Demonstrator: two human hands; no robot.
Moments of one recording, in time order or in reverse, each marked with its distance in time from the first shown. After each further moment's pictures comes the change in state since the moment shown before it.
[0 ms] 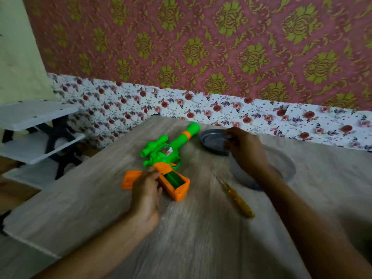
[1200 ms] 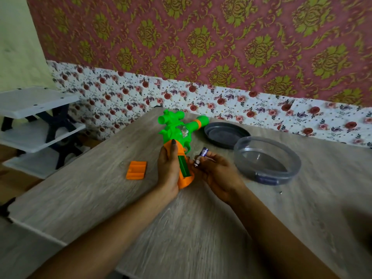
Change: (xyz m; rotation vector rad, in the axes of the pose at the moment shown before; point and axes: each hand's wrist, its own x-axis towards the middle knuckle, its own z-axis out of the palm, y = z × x) left_hand 0.040 -0.020 0.031 0.050 -0.113 0.145; right_hand -0.053 -0.046 0.069 1.429 -0.268 0.577
